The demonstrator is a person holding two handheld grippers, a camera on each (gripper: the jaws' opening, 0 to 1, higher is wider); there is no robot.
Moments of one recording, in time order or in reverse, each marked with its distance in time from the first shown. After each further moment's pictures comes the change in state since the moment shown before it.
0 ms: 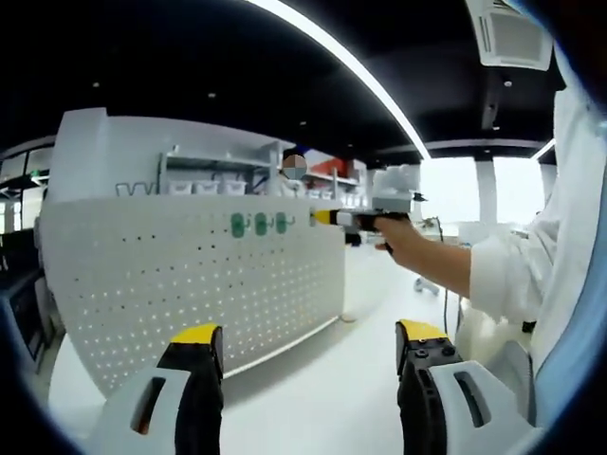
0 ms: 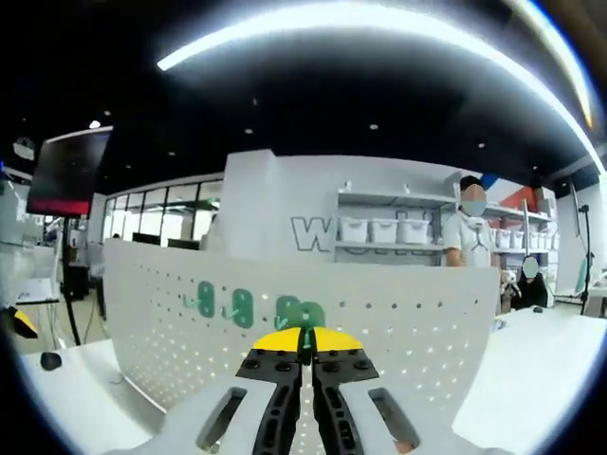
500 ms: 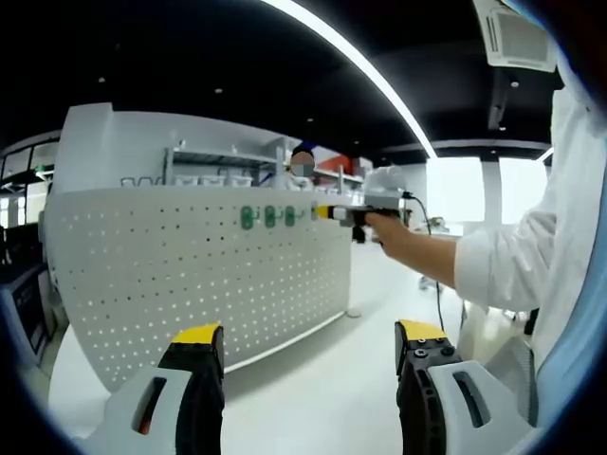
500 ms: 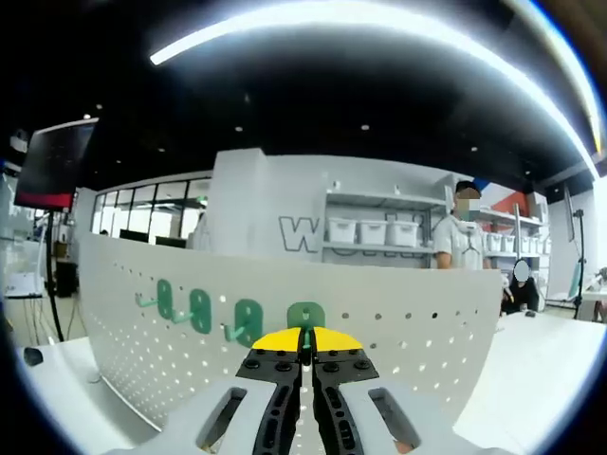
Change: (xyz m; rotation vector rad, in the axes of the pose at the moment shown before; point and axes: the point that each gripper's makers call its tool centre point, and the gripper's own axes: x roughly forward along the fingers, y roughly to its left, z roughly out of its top) left arm -0.002 0.009 -0.008 -0.016 0.018 0.020; right arm 0.031 -0.023 -0.010 -0.024 0.003 -0.045
